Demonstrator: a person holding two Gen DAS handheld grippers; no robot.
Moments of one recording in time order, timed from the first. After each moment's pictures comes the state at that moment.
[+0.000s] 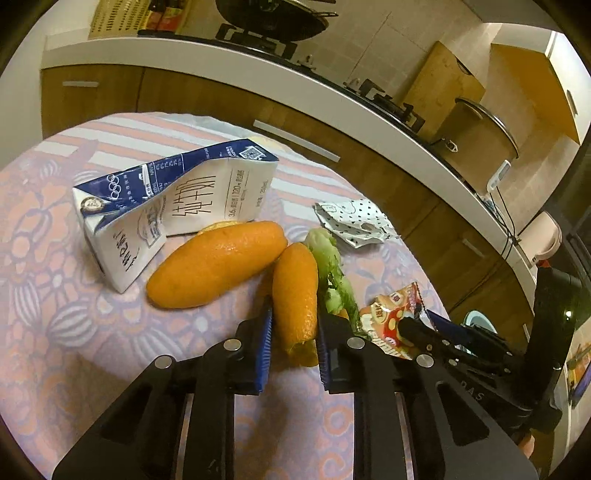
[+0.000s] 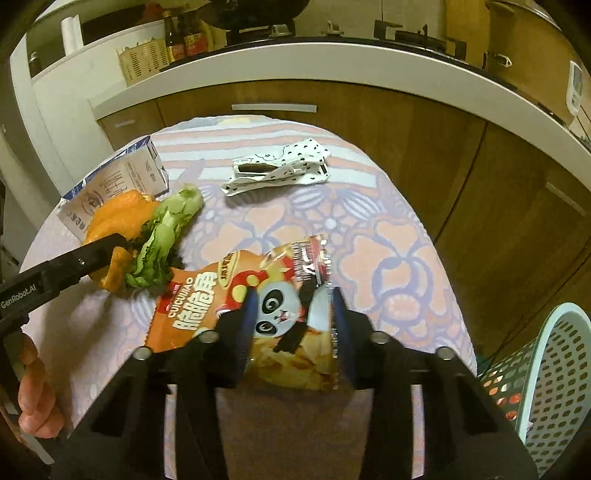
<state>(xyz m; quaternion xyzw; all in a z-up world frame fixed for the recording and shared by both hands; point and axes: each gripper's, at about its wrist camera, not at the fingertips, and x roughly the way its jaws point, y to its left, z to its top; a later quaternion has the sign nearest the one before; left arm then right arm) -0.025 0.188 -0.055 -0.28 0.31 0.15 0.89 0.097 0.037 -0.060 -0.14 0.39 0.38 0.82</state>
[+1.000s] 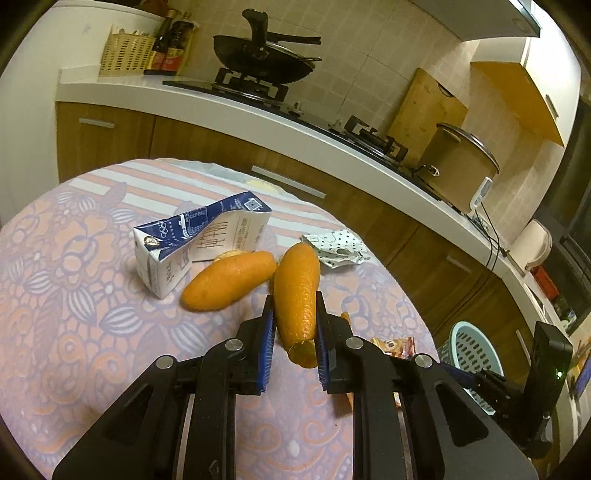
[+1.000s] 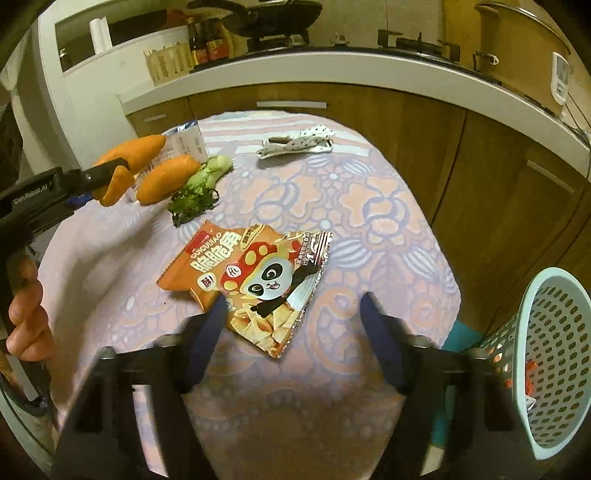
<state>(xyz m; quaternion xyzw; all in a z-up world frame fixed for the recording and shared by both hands) -0.071 0.166 -0.013 -0.26 0.26 0.16 0.92 0.044 -0.030 -0.052 -0.13 0.38 0.42 0.81</state>
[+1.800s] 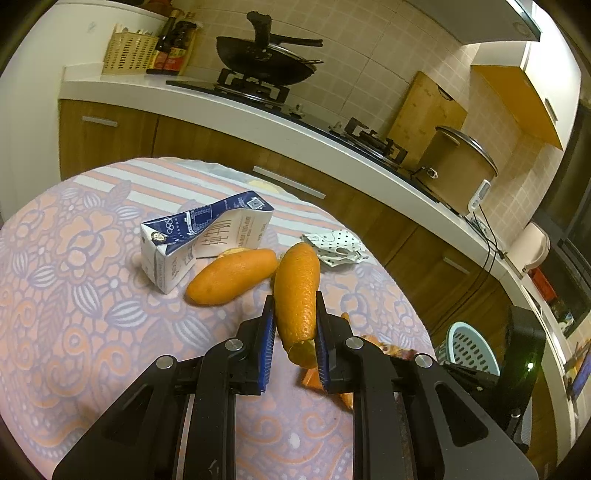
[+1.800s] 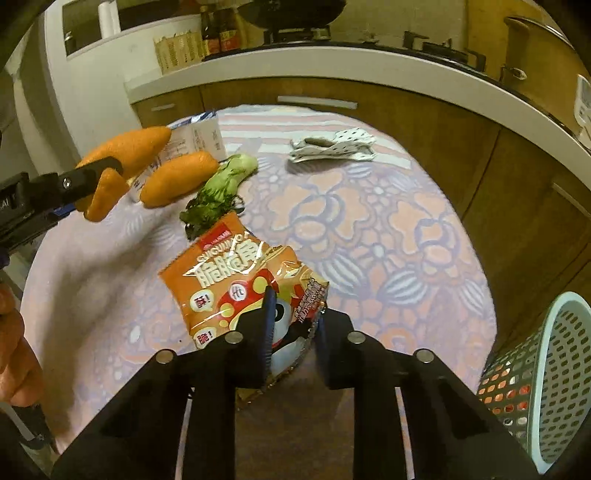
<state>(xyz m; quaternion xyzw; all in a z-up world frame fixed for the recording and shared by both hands) -0.078 0.165 -0.012 -0.26 0.25 0.16 0.92 0.035 0.019 -0.059 -0.15 0.37 0.42 0.81</state>
